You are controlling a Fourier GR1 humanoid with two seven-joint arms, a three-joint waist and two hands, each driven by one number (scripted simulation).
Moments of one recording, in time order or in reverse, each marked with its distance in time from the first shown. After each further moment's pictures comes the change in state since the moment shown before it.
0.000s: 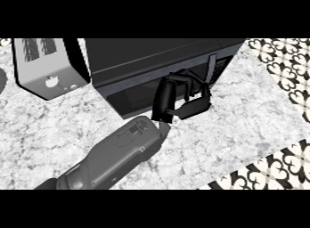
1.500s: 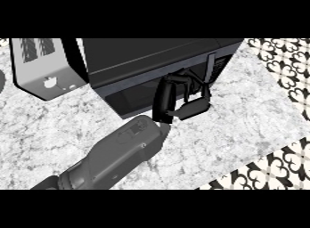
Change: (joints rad) left arm -0.022 0.000 -0.038 0.048 0.138 -0.027 -0.183; right arm -0.043 -0.115 -0.030 -0.009 -0.180 0.011 0.088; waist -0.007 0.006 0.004
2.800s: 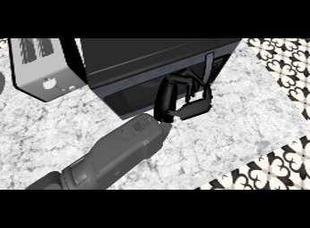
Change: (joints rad) left arm -0.042 0.000 -0.059 0.066 0.062 -0.009 -0.071; right arm -0.017 -0.091 0.014 0.004 -0.152 0.082 0.042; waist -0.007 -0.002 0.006
